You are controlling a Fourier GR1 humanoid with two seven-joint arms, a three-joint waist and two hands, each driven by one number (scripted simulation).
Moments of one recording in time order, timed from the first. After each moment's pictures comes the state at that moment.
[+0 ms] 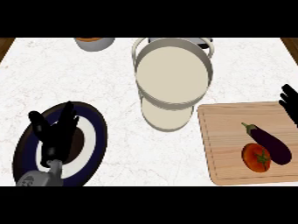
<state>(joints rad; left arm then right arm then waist) -0.08 0.24 -0.19 -1.37 0.36 0.41 0.20 -0.07 -0.57 0.00 -1.42 -0.27 0.03 0.12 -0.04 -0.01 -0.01</state>
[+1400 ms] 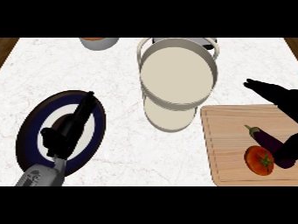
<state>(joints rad) -0.13 0.29 -0.29 -1.35 0.24 0.09 -0.11 -0.31 -0.88 0.33 -1.62 0.27 0.35 0.13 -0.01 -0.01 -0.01</state>
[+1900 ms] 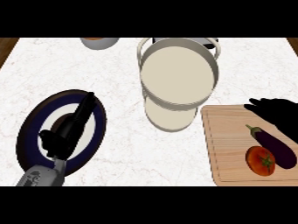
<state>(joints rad) -0.12 0.28 -0.27 -1.34 0.23 0.07 -0.13 -0.34 -0.99 0.40 -1.94 0.26 0.70 0.52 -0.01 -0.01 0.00</state>
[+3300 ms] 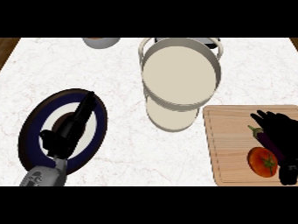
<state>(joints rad) -0.11 0.20 -0.18 -1.35 0.13 0.00 -0.11 -0.12 -0.72 0.35 -1.67 0.82 0.56 0.41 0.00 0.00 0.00</state>
